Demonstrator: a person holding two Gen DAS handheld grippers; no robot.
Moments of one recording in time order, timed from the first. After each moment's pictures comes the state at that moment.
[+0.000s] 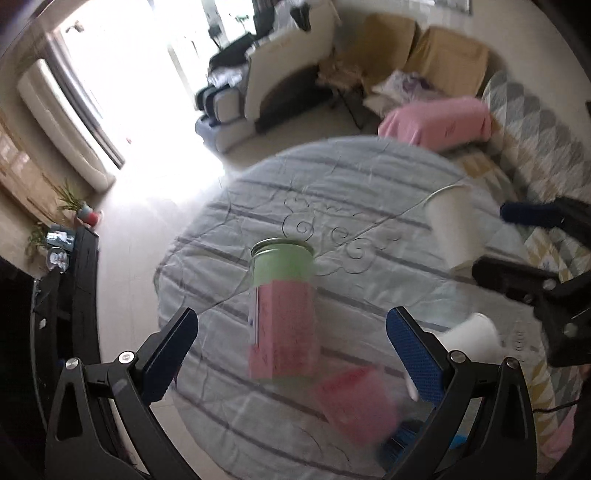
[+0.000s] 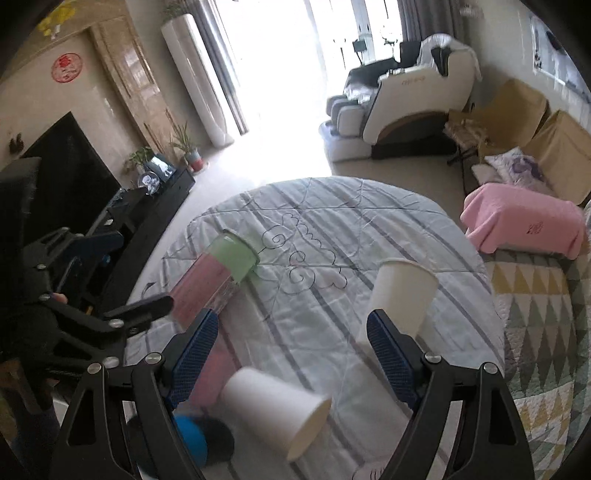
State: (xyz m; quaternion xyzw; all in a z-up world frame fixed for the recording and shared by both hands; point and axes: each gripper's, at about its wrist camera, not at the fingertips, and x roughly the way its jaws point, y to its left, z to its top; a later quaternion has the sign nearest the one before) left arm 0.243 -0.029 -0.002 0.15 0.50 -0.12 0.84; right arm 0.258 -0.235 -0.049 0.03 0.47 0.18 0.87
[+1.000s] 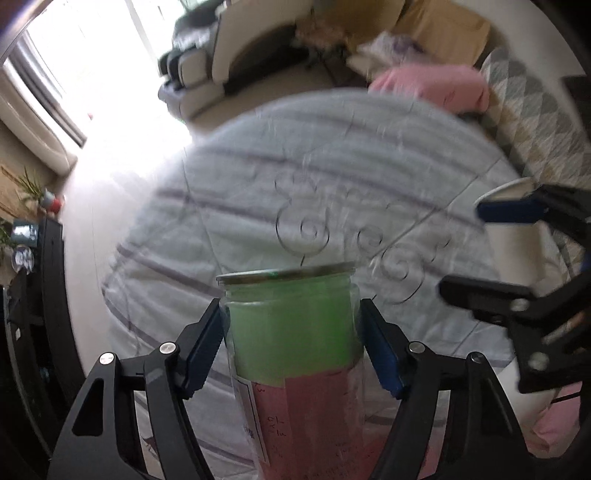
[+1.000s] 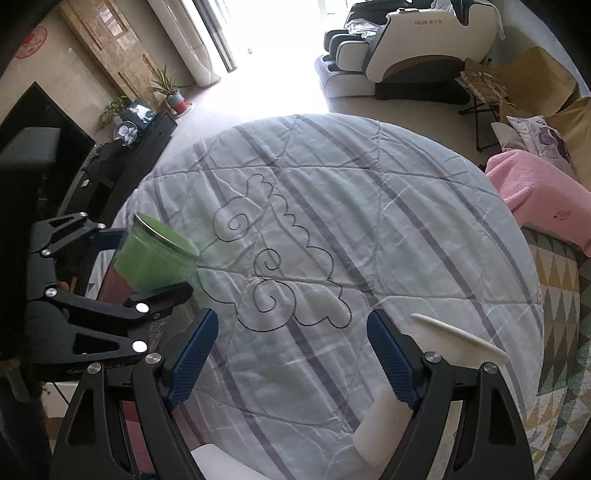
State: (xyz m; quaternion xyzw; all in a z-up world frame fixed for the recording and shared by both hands) left arm 0.323 -0.025 -0.071 0.14 0.54 -0.16 0.81; right arm 0.351 -0.206 -0.116 0.01 0.57 0.18 0.80
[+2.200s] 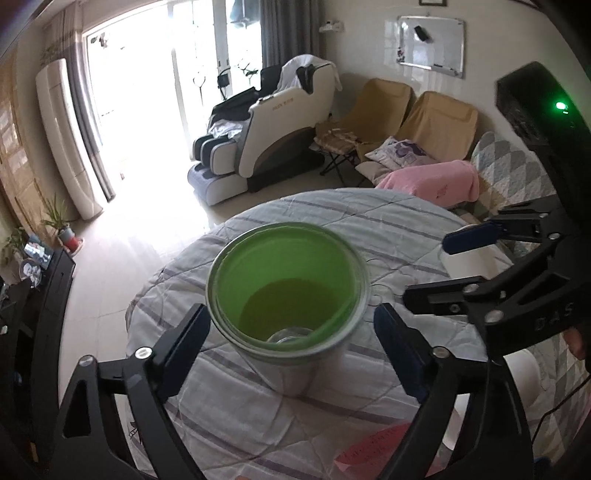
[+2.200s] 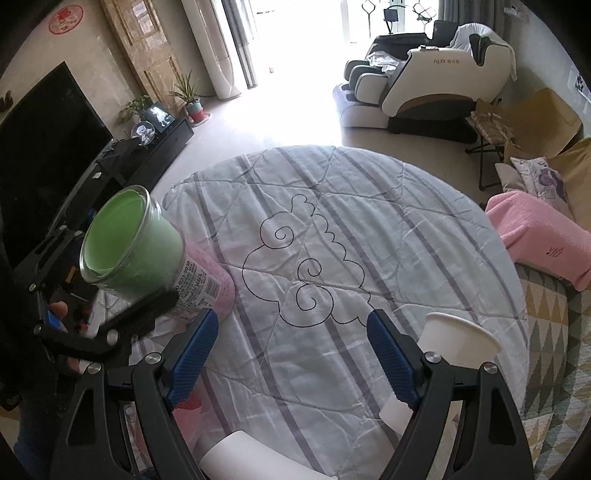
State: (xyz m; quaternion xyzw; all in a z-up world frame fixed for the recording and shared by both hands) left arm 0.252 0.012 -0.049 0.08 0.36 -0.16 0.91; right arm 0.316 -0.176 -0.084 -0.04 0.52 0.20 0.83
